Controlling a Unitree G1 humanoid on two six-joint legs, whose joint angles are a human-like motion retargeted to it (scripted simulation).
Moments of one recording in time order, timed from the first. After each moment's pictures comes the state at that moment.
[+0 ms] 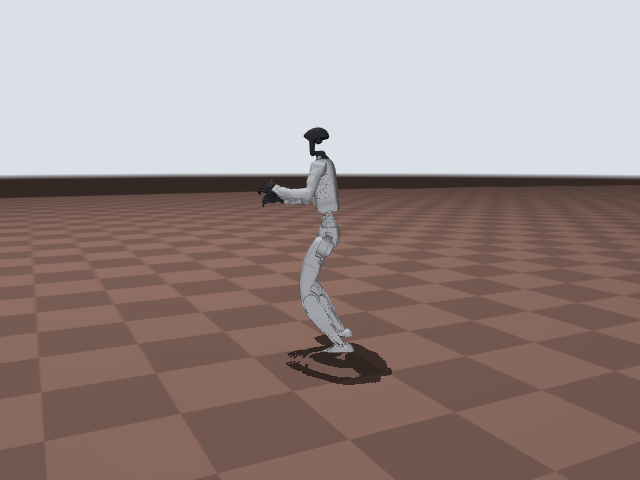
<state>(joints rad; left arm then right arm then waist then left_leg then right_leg) -0.42 0.55 -0.36 -0.15 0.03 -0.20 -0.15 -0.38 -0.58 0.40 0.00 -0.10 -0.19 0.16 0.00 0.07 0.15 -0.28 0.07 0.13 0.88 -0.53 0.03 -0.34 -0.18 -0.07 0.92 -0.51 0.10</state>
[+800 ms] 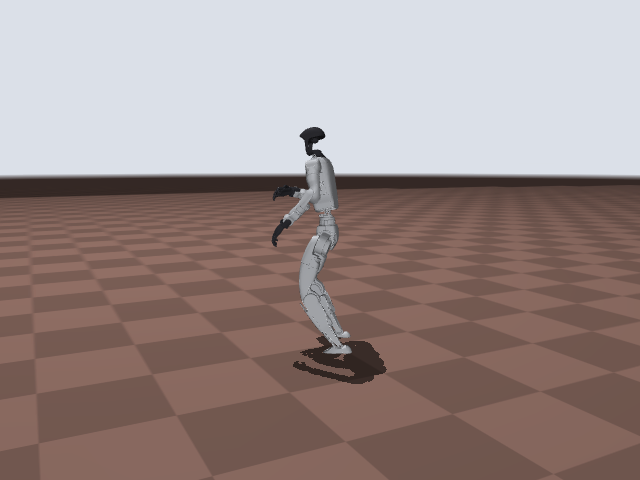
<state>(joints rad) -0.03 0.44 -0.38 0.43 0.48 -0.14 -0.10 -0.23 -0.79 0.30 -0.39 -0.04 -0.19 0.35 -0.04 0.10 0.17 -0.24 0.09 0.15 0.77 -0.46 0.04 -0.34 -0.15 -0.05 0.80 -0.47 0.11</state>
